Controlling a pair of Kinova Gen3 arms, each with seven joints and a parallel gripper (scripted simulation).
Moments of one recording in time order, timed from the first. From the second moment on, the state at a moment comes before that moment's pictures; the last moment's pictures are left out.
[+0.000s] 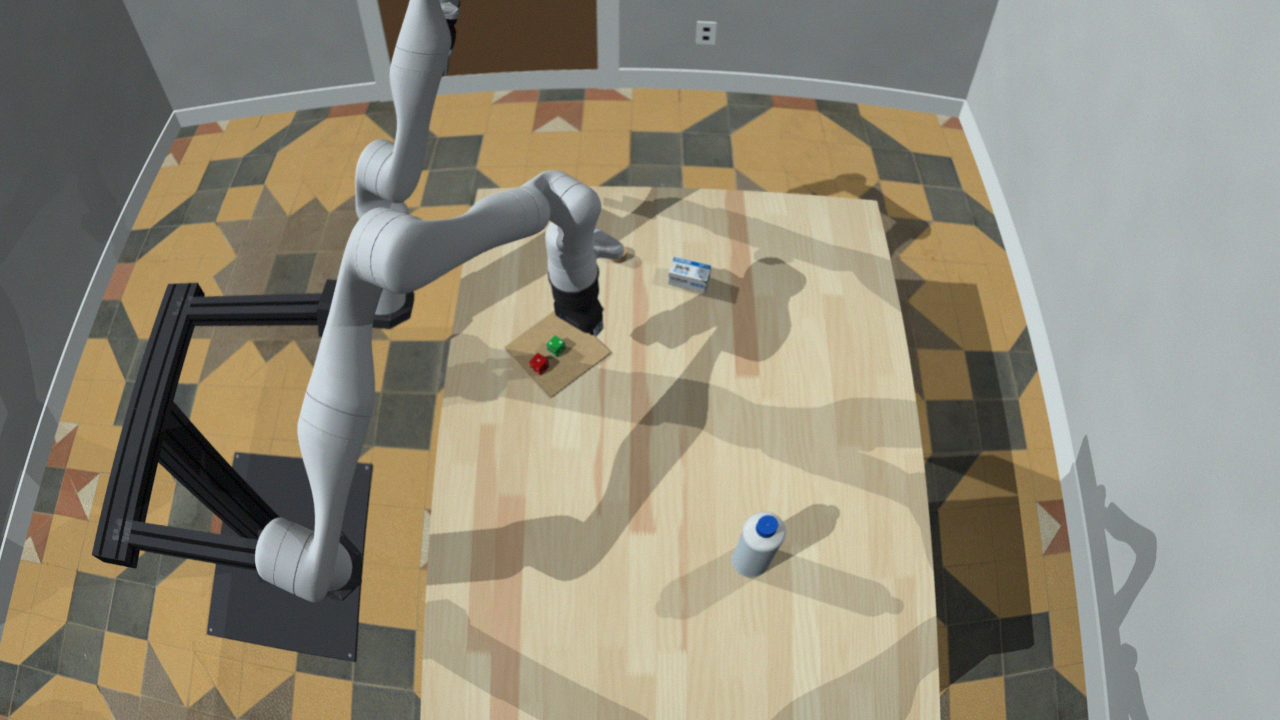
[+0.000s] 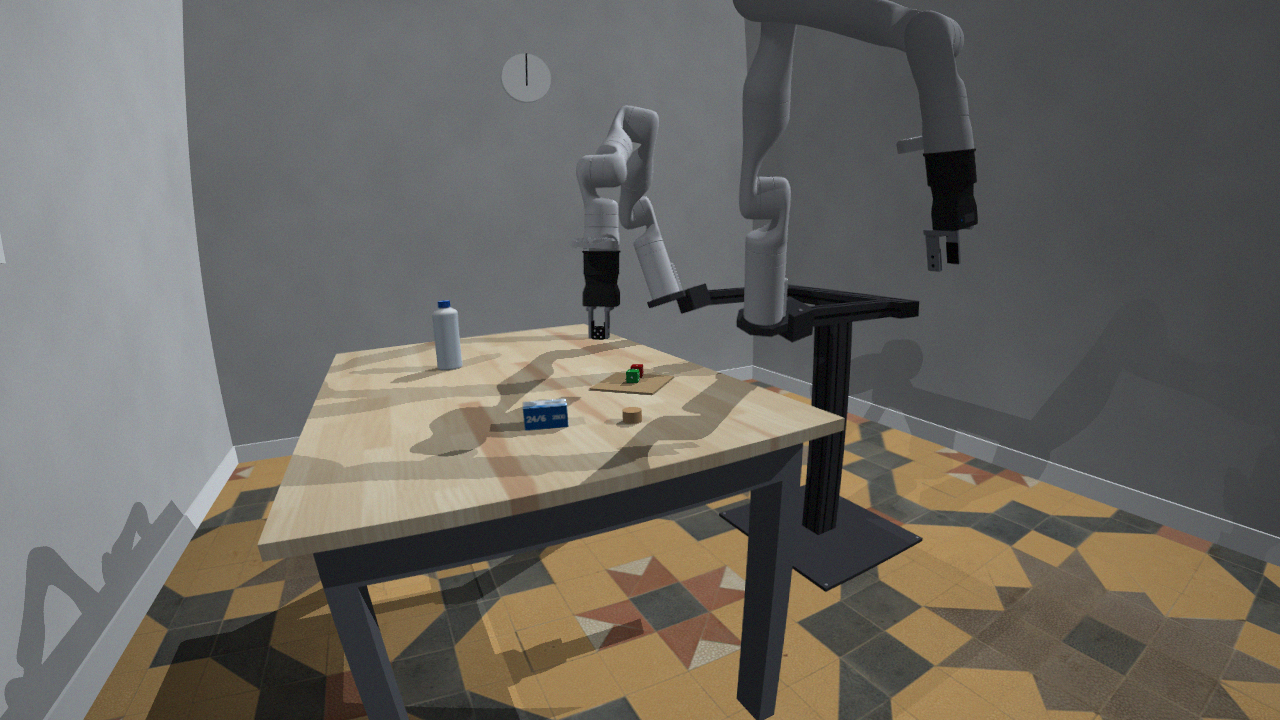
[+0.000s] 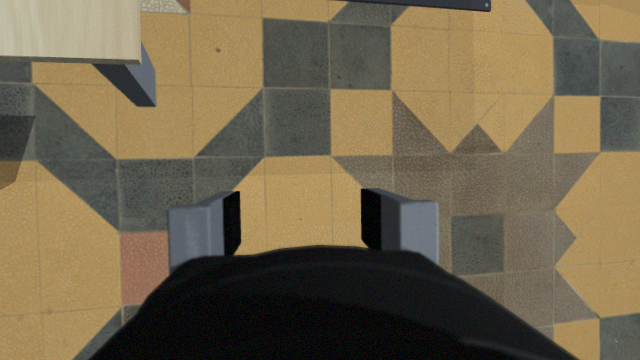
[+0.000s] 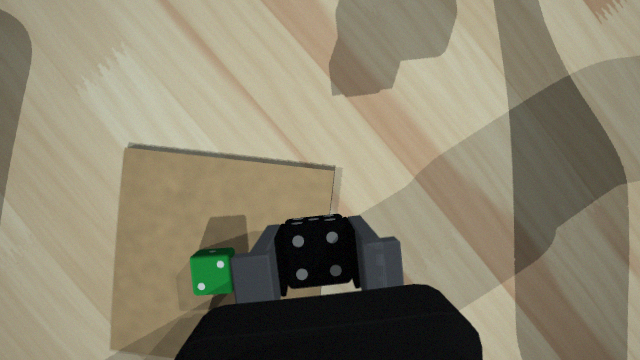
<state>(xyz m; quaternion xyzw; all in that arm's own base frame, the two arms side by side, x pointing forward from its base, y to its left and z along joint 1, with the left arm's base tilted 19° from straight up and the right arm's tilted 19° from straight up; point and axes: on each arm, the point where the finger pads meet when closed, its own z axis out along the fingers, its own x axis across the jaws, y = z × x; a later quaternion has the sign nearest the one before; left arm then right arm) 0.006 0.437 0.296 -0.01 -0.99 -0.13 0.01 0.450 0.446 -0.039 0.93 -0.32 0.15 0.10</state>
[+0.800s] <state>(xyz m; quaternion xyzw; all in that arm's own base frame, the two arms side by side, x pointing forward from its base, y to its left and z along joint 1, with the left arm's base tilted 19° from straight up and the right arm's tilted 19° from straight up) 0.006 0.437 0.296 -0.01 -0.99 -0.13 0.01 0.417 0.499 -0.060 0.93 -0.33 0.13 0.10</state>
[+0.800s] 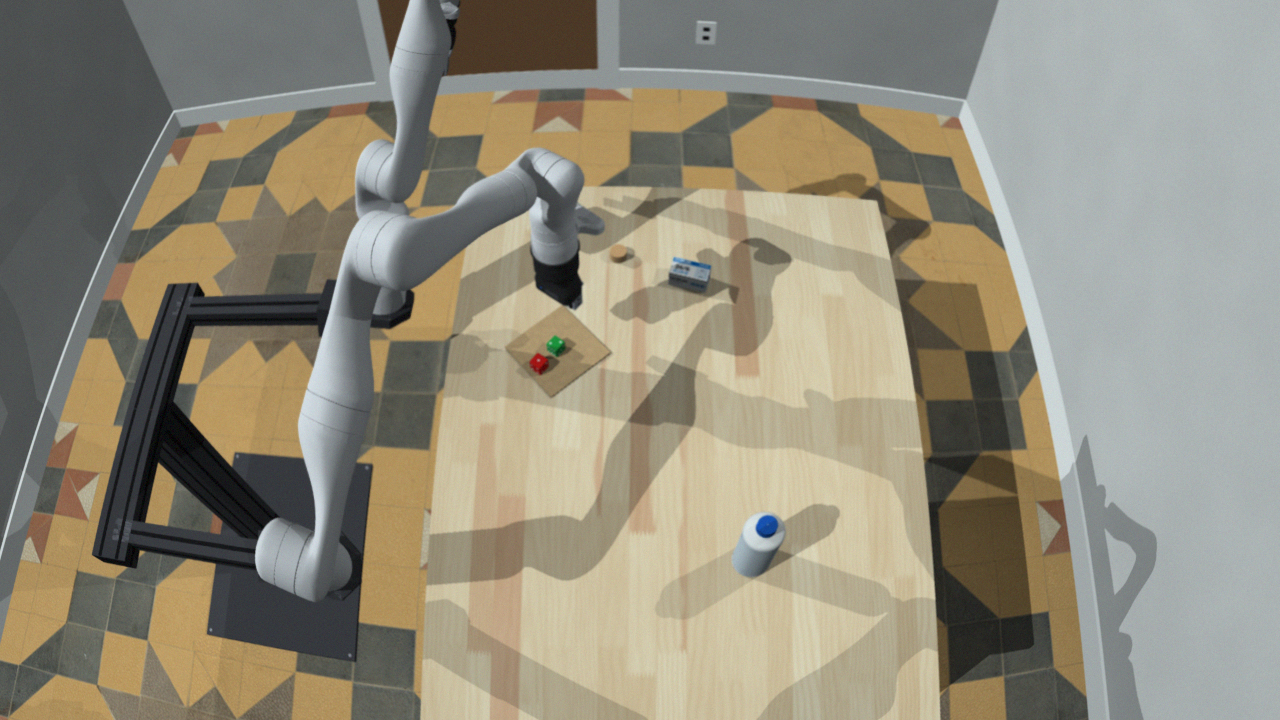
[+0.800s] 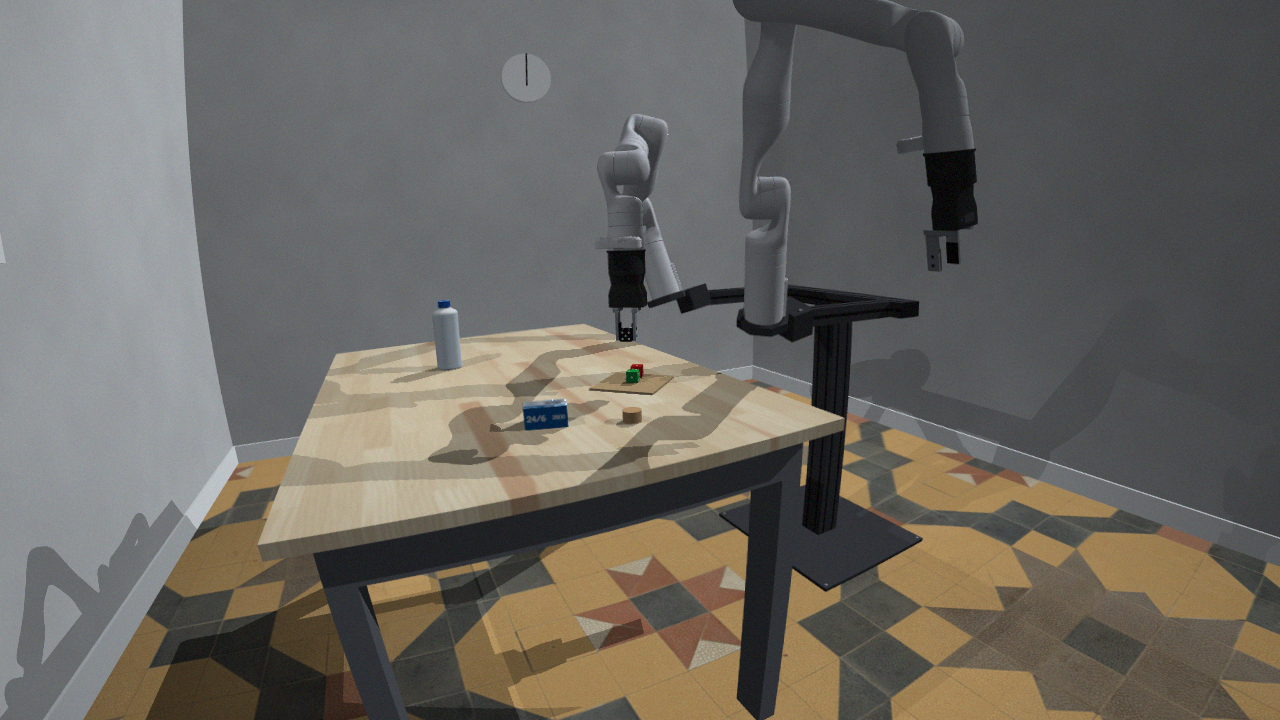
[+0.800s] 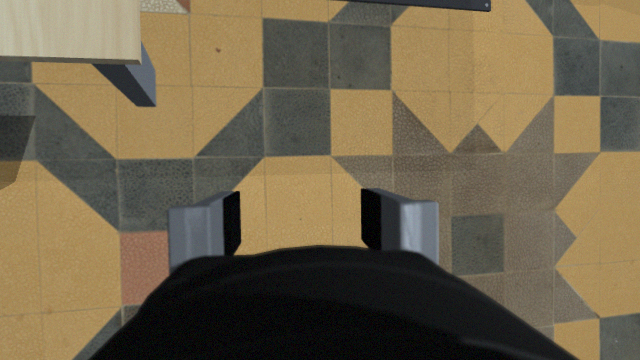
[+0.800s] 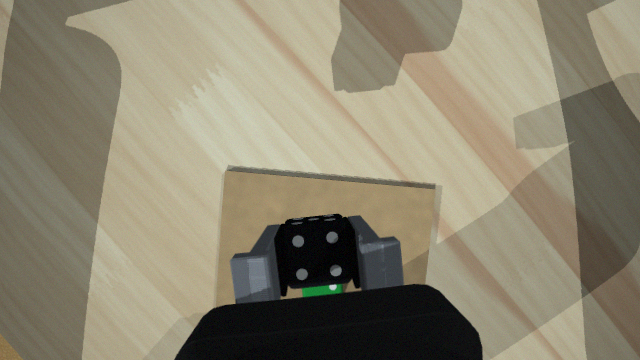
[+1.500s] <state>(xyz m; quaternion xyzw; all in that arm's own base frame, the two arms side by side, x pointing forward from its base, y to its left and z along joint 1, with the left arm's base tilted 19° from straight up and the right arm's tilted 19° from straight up) 0.006 0.437 0.296 -0.01 -0.99 -0.13 0.01 0.418 0.497 -0.068 0.93 -0.33 0.13 0.10</state>
